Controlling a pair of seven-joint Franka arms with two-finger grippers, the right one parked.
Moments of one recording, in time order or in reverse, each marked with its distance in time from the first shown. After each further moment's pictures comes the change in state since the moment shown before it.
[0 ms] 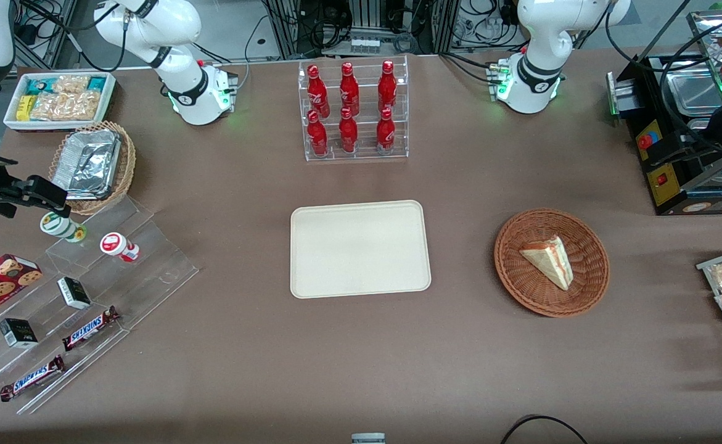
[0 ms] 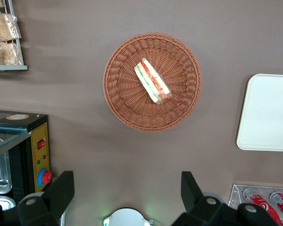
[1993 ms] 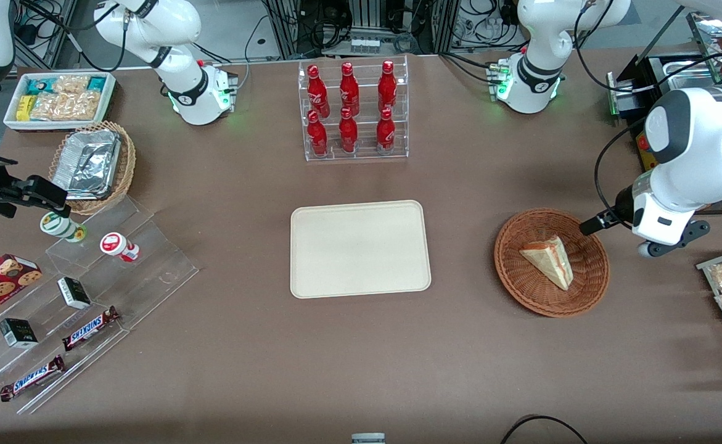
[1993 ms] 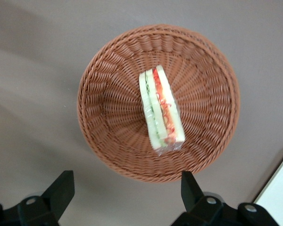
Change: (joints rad) arm -0.004 0.046 -0.002 -0.540 -0.036 0.613 -0.408
